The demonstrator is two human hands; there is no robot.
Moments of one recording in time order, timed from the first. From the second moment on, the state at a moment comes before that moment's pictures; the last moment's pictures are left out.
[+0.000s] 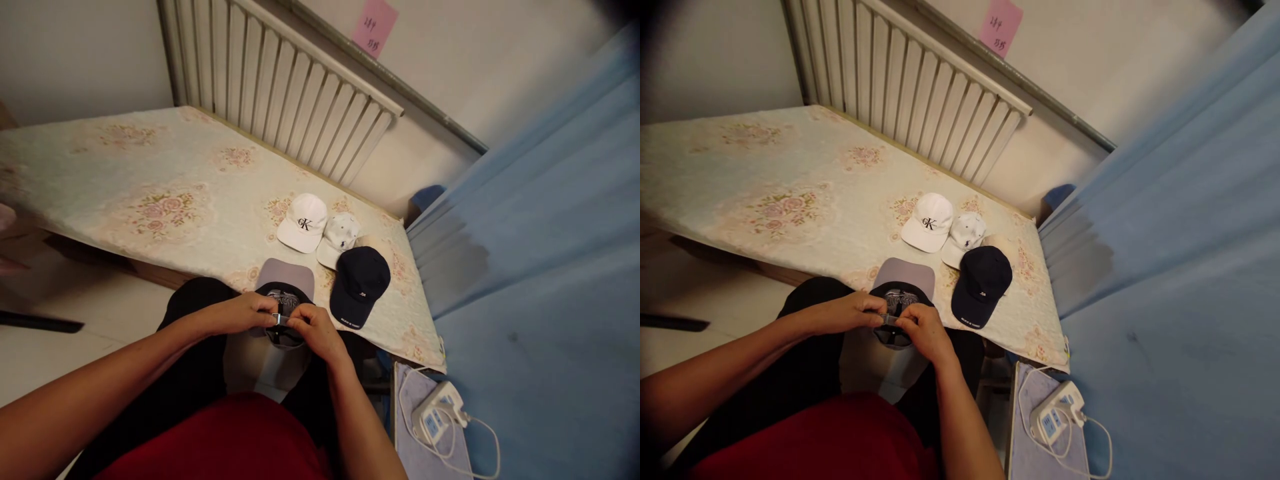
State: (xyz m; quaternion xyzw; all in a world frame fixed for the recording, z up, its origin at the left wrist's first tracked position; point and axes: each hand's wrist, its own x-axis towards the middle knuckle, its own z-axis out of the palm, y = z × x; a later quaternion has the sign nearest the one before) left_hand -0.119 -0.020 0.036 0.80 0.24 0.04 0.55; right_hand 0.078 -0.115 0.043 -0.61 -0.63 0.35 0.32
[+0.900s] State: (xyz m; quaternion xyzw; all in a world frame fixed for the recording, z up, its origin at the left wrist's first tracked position) left_hand -0.128 -0.022 0.035 0.84 0.23 0.03 0.49; right_hand 0.070 -0.116 0.035 -0.59 -0.69 0.30 0.30
